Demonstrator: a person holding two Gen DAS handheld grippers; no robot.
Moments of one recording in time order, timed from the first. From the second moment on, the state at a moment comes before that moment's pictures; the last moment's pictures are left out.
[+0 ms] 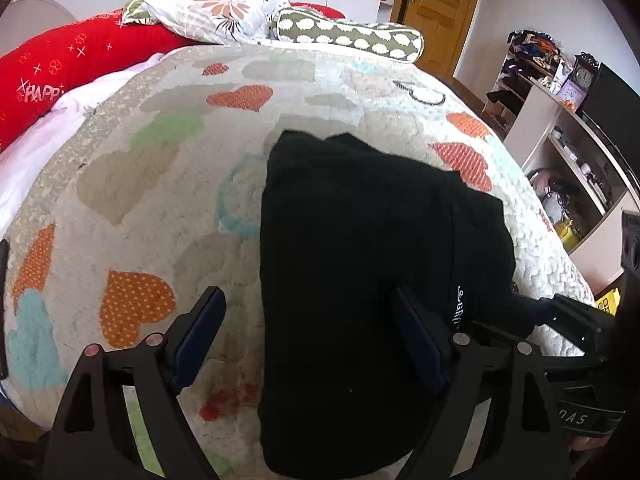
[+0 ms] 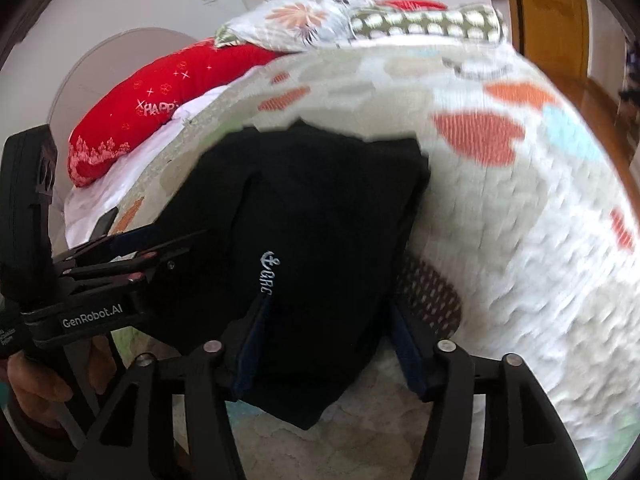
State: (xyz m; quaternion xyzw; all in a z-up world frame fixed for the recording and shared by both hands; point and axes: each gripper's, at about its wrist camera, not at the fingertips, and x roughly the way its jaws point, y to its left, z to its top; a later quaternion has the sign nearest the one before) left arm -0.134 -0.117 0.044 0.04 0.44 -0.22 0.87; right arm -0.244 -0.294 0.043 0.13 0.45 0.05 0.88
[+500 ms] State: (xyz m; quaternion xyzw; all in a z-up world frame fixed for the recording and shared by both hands) left arm -0.145 -0.112 0.057 0.04 0.43 -0.21 0.88; right arm -0.255 -0.284 0.086 0.09 0.42 0.06 0.90
